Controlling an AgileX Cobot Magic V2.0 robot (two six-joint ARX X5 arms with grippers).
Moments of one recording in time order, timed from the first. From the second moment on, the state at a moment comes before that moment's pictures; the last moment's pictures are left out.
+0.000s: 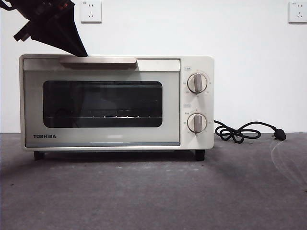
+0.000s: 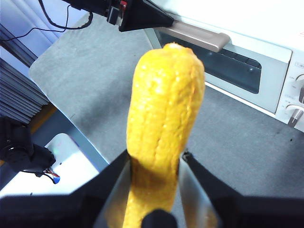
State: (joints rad) left arm -0.29 1.37 1.21 -0.59 0.37 0.01; right arm 0.88 1.01 1.27 -0.87 -0.11 0.26
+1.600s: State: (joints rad) left arm -0.44 1.29 1.21 -1.07 0.37 0.12; right arm 0.88 1.01 1.27 -0.83 -0.08 0.24
